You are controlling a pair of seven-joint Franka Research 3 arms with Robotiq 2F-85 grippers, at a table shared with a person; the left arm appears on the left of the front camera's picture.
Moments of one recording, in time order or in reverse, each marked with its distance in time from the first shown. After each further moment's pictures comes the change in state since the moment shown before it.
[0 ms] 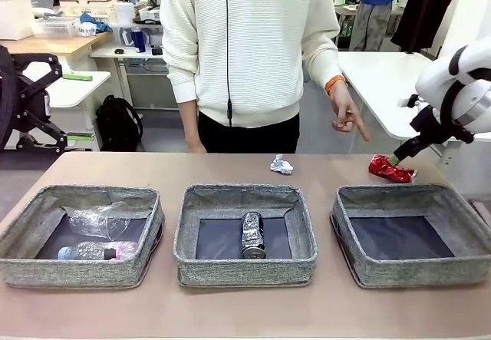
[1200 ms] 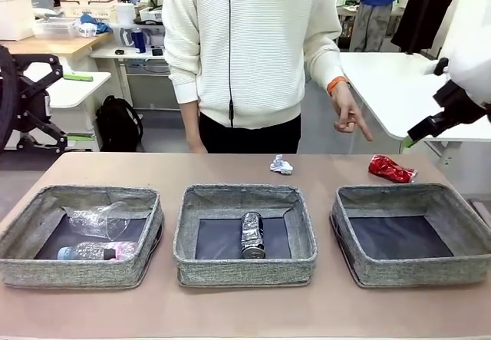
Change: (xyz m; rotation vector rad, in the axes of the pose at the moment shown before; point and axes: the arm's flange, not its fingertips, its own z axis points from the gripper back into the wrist) left arm 0.000 0.000 0.000 0.000 0.000 -0.001; right arm -0.026 0.111 0.138 -0.132 -0.117 -0.082
